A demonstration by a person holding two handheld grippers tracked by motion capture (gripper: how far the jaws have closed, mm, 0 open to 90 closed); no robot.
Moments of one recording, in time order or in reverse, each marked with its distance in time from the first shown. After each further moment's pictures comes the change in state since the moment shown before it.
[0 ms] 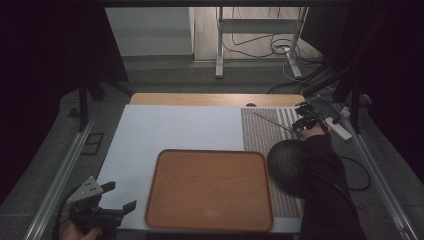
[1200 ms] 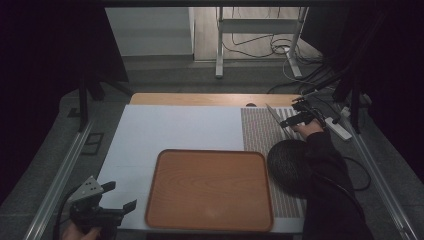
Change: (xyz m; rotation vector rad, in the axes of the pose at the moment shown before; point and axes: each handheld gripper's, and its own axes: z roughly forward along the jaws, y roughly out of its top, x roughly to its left) left arm 0.001 0.001 0.001 0.005 0.001 -0.003; right arm 0.018 0.016 -0.016 -0.007 0.014 0.006
